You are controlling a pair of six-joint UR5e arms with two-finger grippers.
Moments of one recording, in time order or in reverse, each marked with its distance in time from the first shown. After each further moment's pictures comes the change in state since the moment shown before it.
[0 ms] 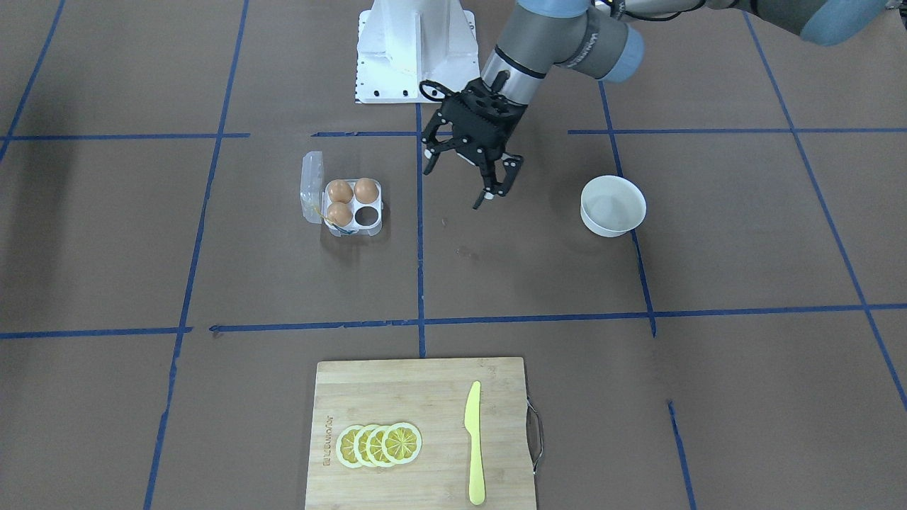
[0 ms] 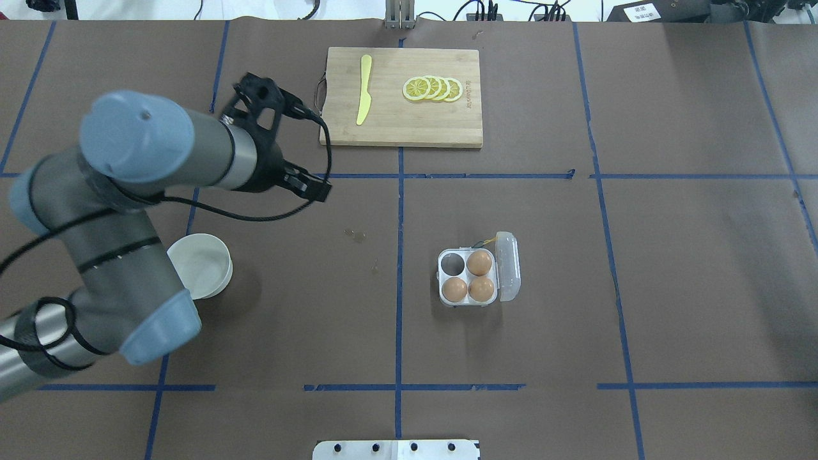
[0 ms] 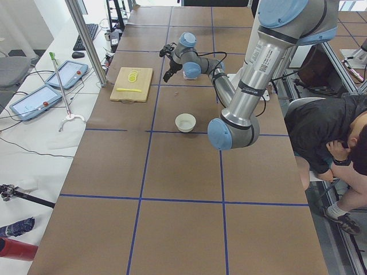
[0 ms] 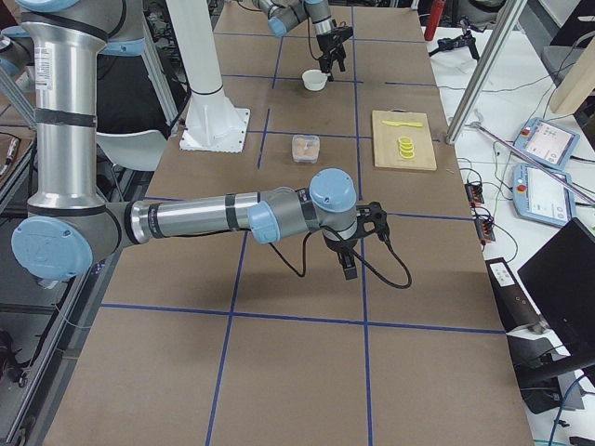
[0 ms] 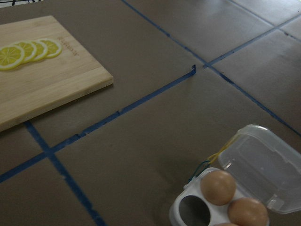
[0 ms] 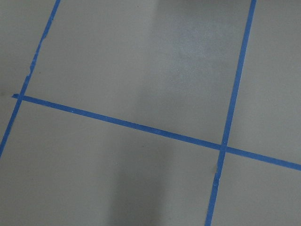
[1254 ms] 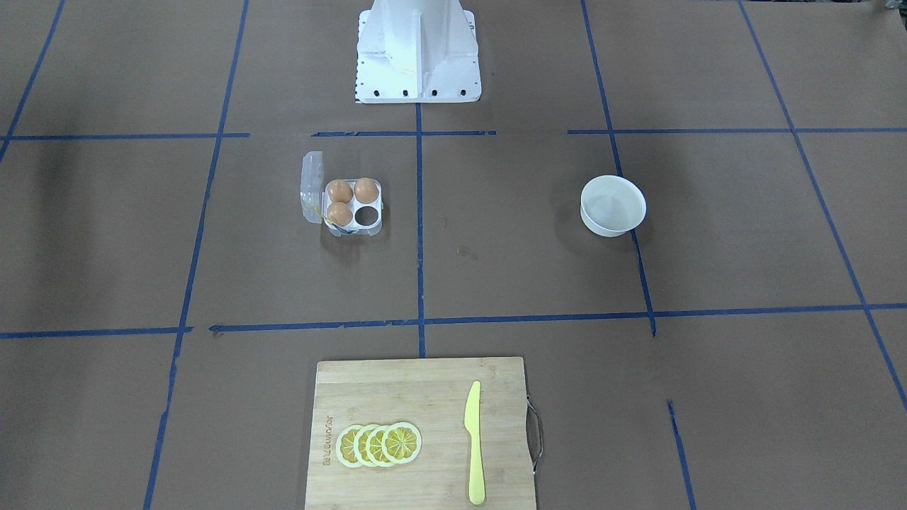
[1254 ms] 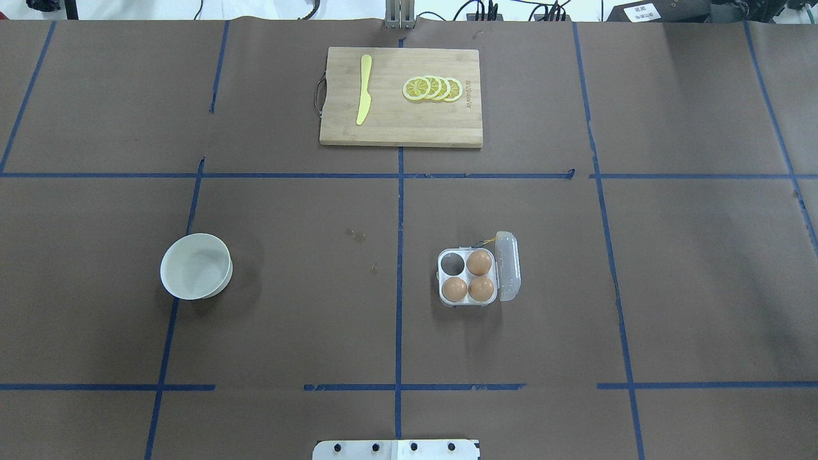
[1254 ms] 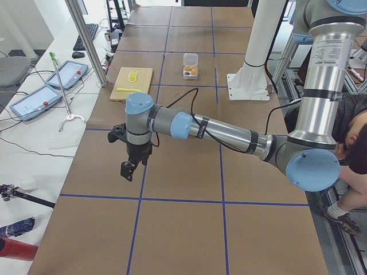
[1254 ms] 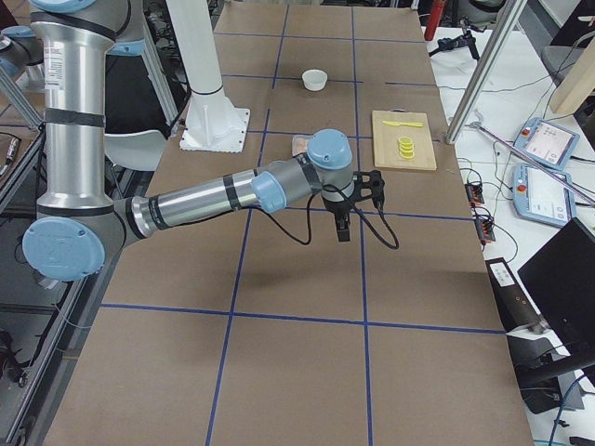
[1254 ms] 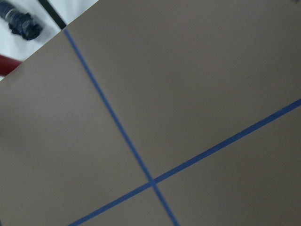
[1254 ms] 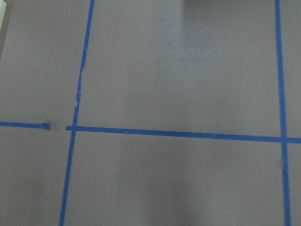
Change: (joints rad) left arm -0.932 0.422 0.208 0.358 -0.377 0.940; right arm -0.156 0.010 0.174 0.004 -0.031 0.439
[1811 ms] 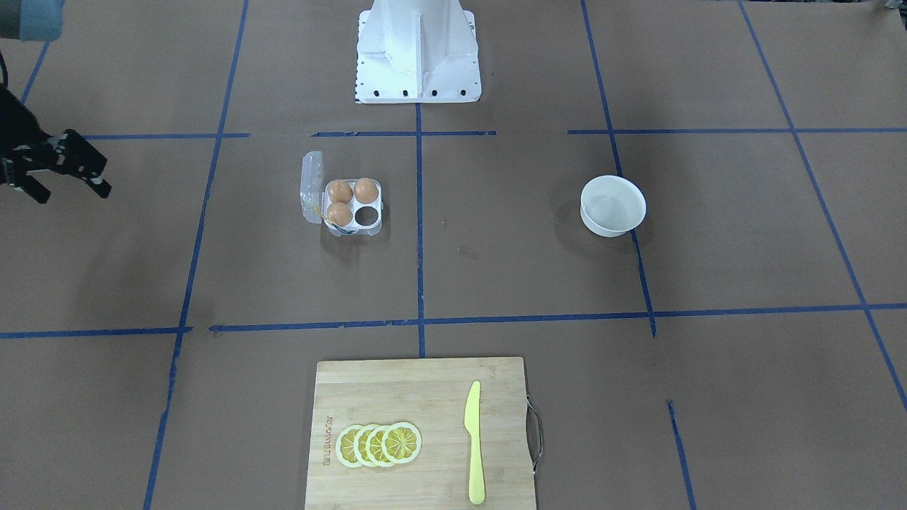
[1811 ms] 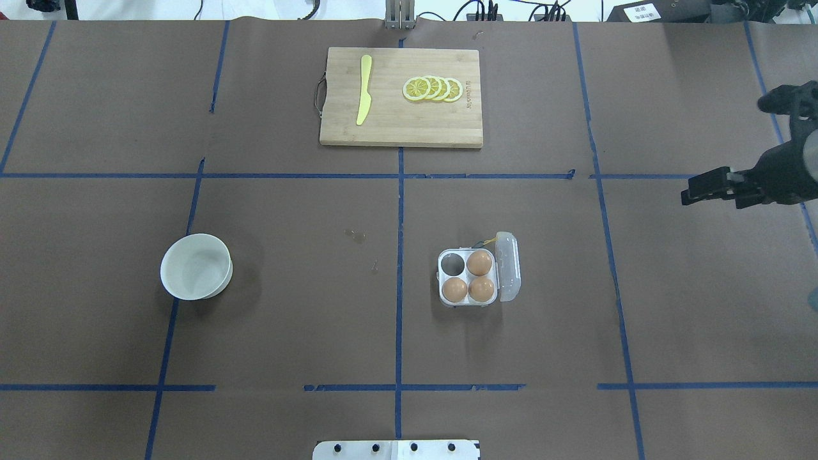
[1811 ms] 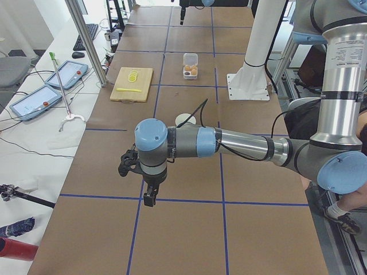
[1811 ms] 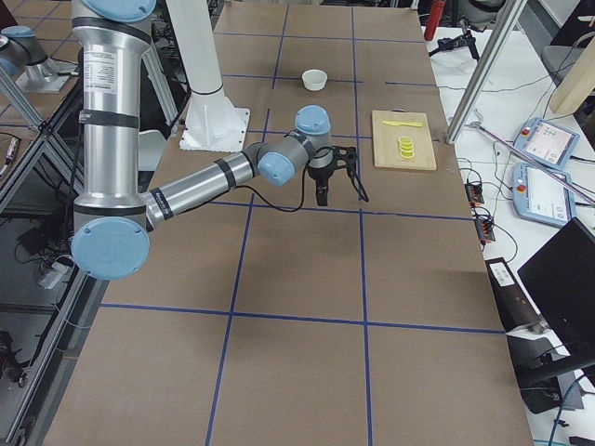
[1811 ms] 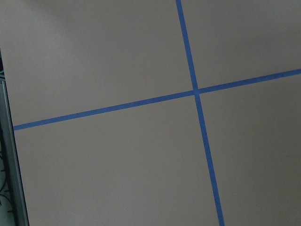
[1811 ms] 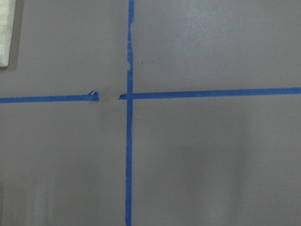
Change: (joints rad) left arm -0.064 0.057 -0.025 0.037 -0.097 0.012; right arm -0.421 0.004 0.075 0.142 -0.257 0.461
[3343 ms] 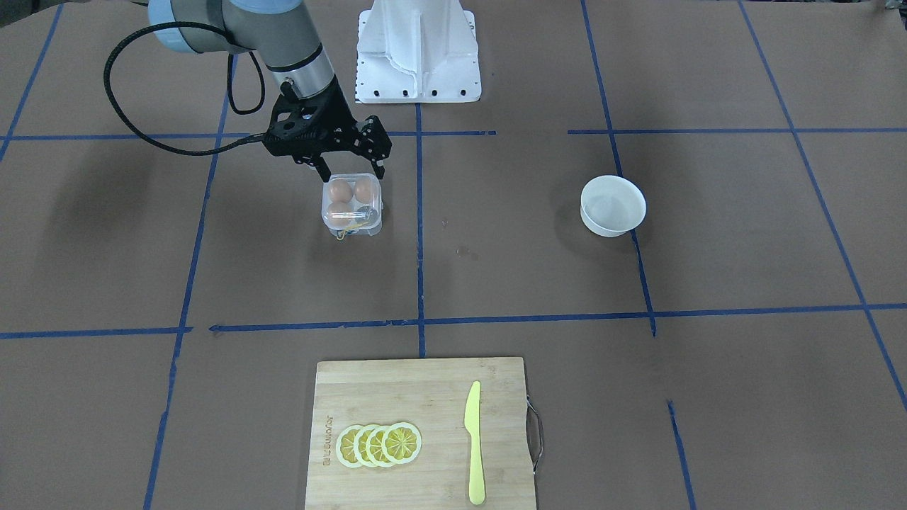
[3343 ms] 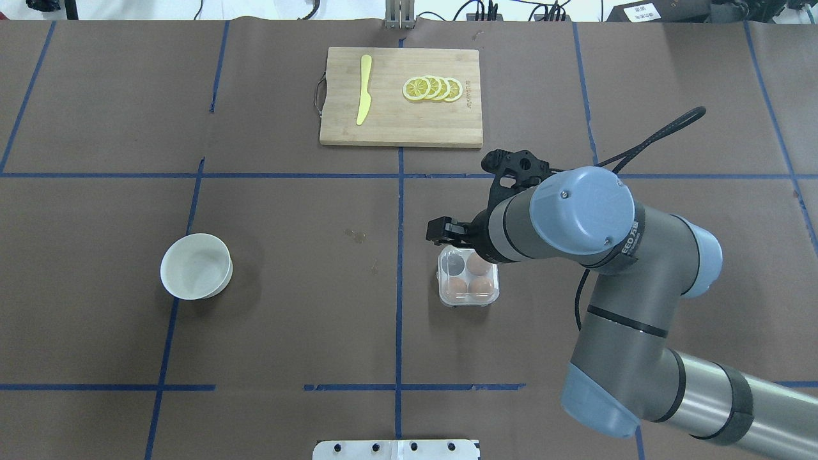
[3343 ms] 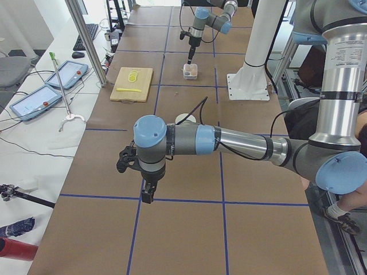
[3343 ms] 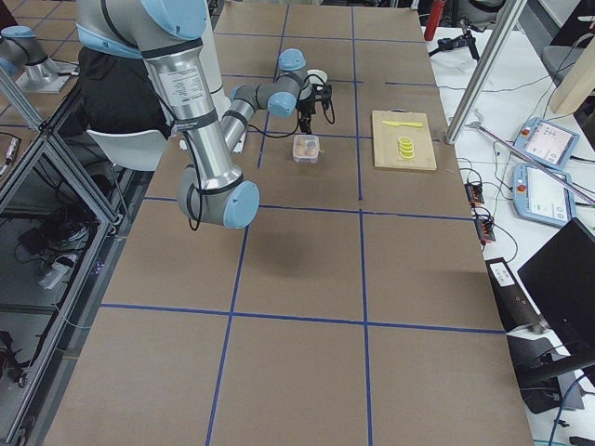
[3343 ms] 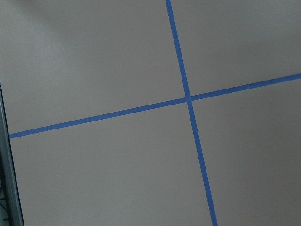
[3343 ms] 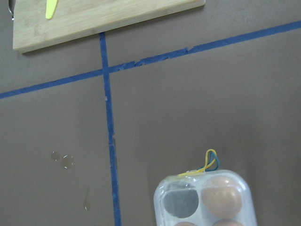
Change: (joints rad) left arm 0.000 -0.011 -0.003 -0.001 -0.010 0.002; right arm -0.437 0.528 -0.075 -0.226 -0.340 0.485
